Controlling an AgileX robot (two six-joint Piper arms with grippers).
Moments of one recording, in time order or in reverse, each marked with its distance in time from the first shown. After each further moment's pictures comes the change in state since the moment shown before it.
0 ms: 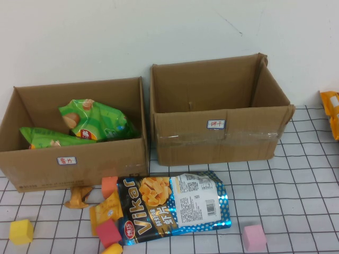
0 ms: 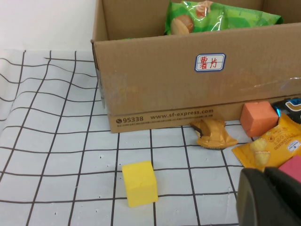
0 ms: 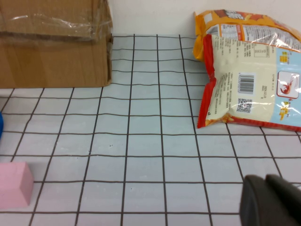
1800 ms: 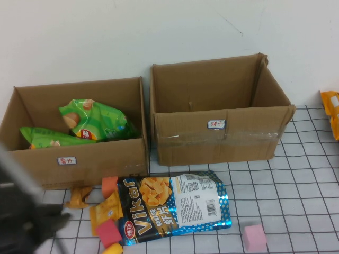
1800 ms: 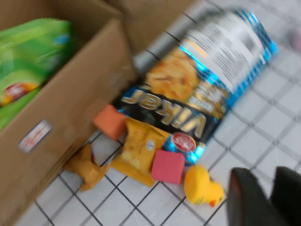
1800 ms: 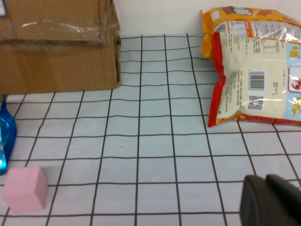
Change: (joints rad) right arm 0.000 0.000 0.000 0.056 0.000 0.000; left arm -0.265 0.753 -0.669 -0.318 0.368 0.636
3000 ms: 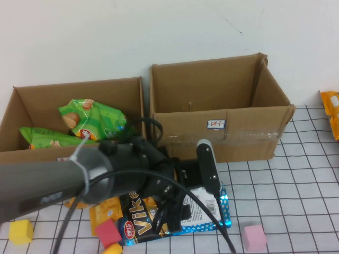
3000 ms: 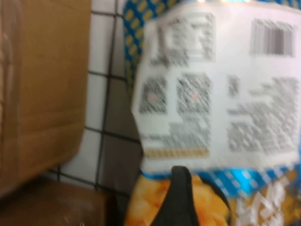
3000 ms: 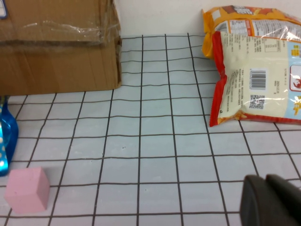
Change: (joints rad) right arm 0.000 0.000 0.000 0.008 0.000 0.000; left arm -0.429 1.121 -0.516 0.545 -0.257 -0.099
